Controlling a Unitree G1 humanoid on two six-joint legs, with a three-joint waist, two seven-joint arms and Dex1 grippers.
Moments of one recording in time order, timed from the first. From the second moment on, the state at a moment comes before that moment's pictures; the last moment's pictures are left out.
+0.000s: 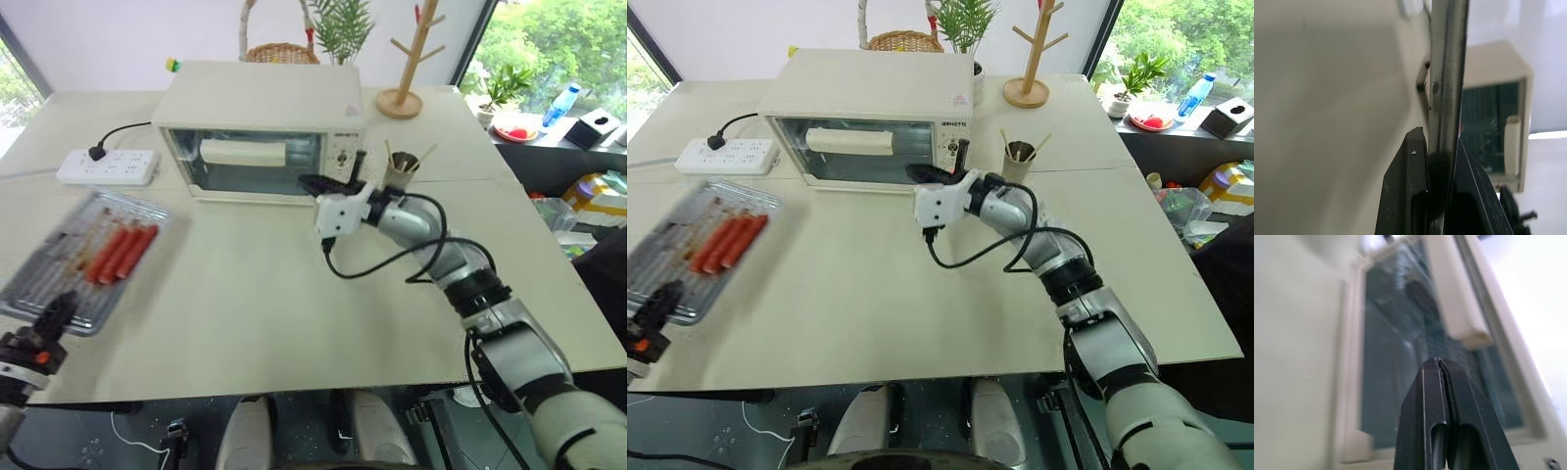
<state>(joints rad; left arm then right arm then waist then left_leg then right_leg) 0.36 0.54 0.84 -0.01 -1.93 0.94 -0.09 -0.89 -0.40 0.35 0.47 -0.47 -0.47 0.38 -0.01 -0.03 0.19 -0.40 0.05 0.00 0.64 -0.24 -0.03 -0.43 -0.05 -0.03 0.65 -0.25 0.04</state>
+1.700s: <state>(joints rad) -0.53 1.01 -0.15 0.53 -0.67 1.03 -1.43 -0.01 -0.70 -0.01 -0.45 -0.33 -0.07 0.60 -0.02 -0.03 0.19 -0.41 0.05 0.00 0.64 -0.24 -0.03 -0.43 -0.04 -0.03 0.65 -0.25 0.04</state>
